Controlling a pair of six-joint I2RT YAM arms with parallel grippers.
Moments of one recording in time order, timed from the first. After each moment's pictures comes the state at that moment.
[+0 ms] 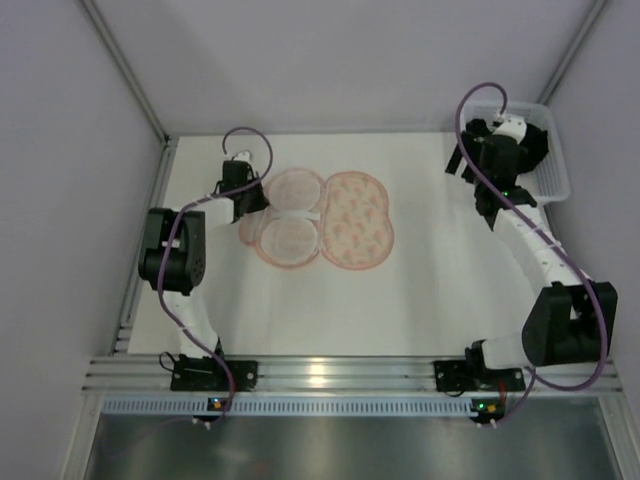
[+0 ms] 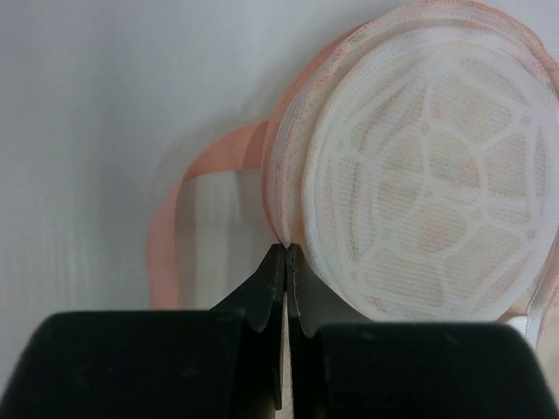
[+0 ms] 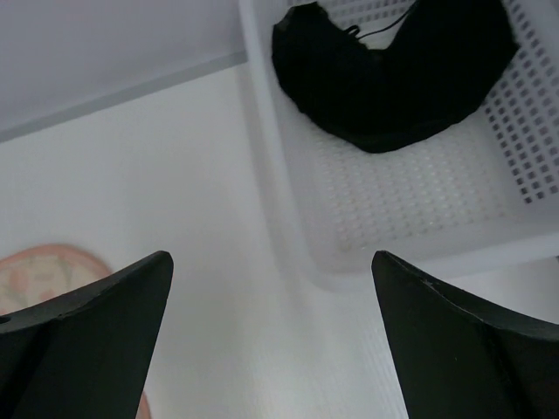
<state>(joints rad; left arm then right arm) -0.12 1.91 1.12 0.08 0.07 -0.37 0.12 1.38 1.08 -0.08 0.29 0.25</state>
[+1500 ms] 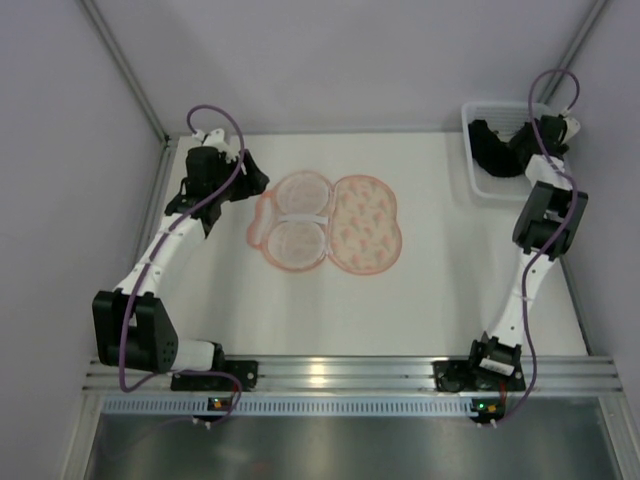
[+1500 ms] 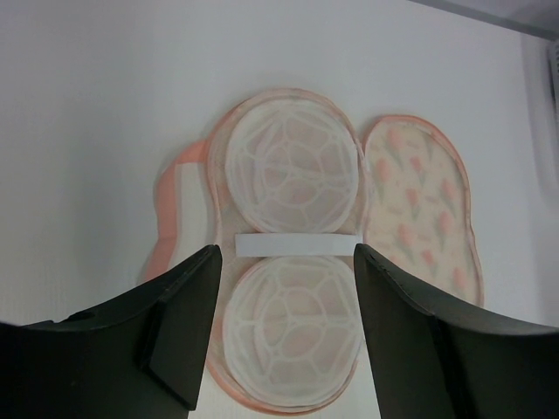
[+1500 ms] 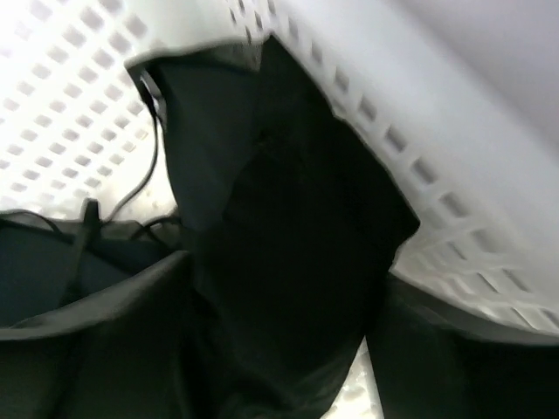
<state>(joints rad) -0.13 1.37 1.10 -0.19 0.16 -0.38 -0.34 2.47 2.03 -0.09 0.14 0.45</state>
